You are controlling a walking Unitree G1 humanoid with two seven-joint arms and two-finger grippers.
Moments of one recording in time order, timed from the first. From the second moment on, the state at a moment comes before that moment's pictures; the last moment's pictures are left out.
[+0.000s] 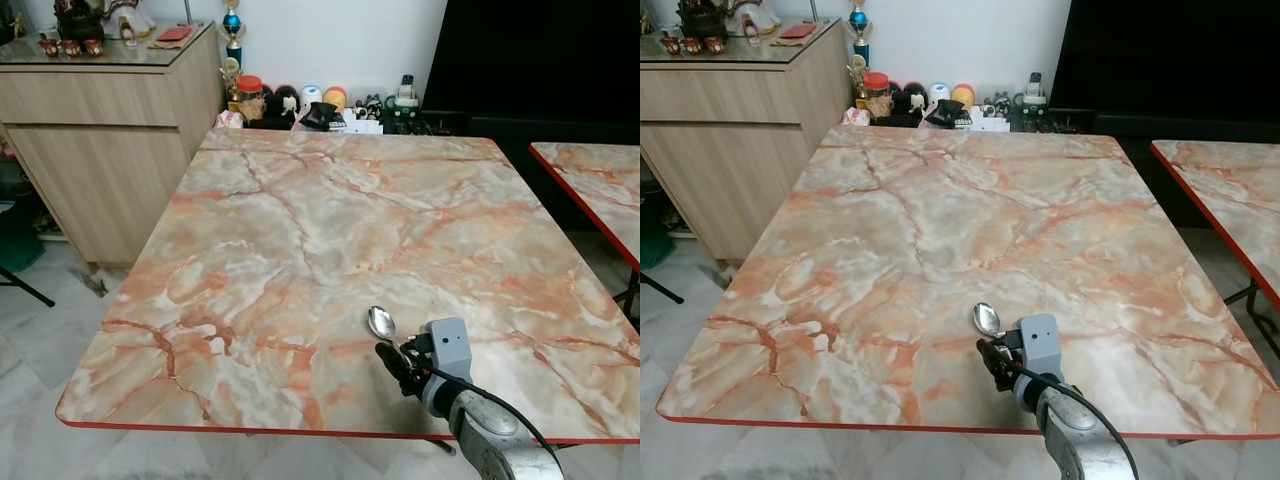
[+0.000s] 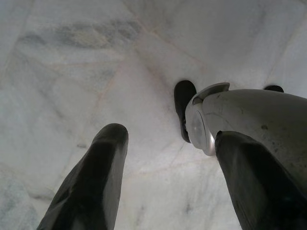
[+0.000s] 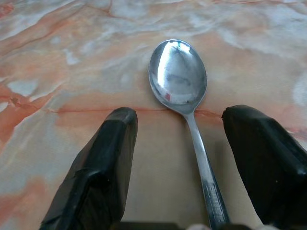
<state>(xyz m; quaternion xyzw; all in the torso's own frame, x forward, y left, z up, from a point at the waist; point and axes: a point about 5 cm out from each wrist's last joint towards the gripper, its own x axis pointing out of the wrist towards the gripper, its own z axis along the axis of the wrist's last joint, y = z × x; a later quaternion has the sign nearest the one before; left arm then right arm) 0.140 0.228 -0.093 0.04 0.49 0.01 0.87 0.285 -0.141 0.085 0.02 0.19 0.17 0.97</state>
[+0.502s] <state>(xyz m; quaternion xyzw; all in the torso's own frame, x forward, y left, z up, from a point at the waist) 0.140 0.227 -0.093 0.04 0.49 0.01 0.87 0.296 -0.140 0.087 -0.01 0.19 0.19 0.96</state>
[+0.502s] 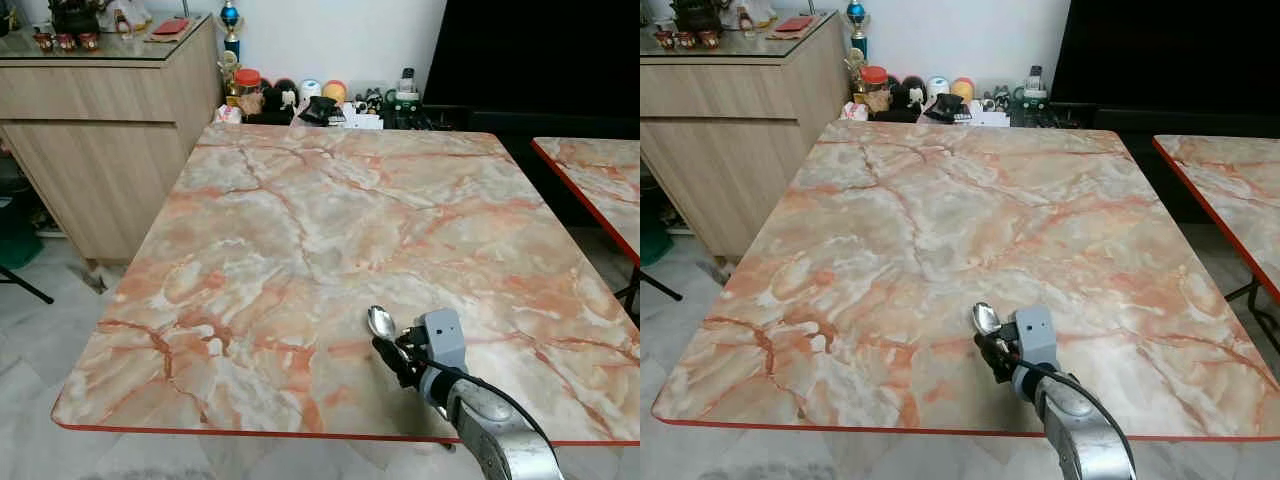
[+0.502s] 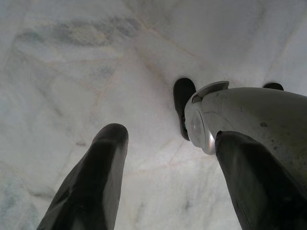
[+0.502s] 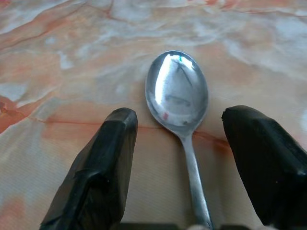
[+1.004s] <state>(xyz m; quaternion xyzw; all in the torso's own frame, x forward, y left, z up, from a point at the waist) 0.140 0.227 -0.093 0.03 0.49 0.01 0.87 0.294 -0.139 0.081 -0.02 0.20 0.20 0.96</state>
